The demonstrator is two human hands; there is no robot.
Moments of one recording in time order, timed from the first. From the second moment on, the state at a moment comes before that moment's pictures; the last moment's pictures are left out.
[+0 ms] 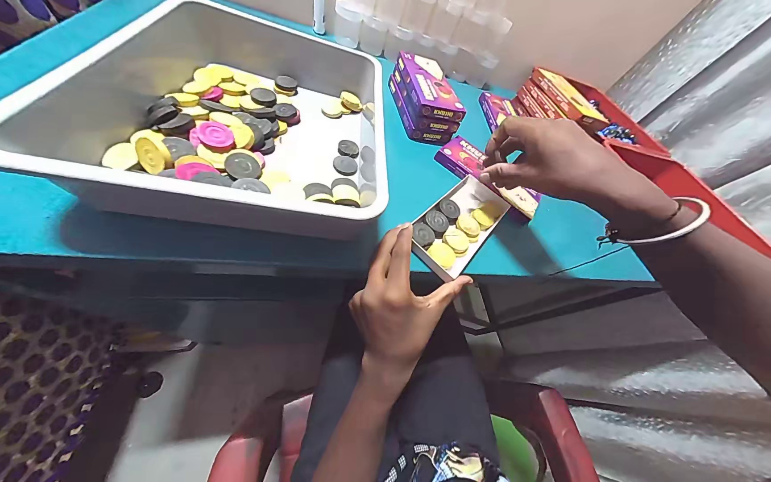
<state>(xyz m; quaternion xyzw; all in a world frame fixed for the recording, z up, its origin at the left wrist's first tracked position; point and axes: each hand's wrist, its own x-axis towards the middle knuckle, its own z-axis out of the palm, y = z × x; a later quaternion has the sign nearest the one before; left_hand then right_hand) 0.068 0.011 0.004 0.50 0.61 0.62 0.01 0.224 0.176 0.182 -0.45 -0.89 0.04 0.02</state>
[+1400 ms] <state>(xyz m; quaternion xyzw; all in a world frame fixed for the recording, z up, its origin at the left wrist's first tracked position) 0.081 0.014 0.007 0.50 0.62 0.61 0.01 0.249 0.144 0.142 -0.25 -0.97 -0.04 0.02</state>
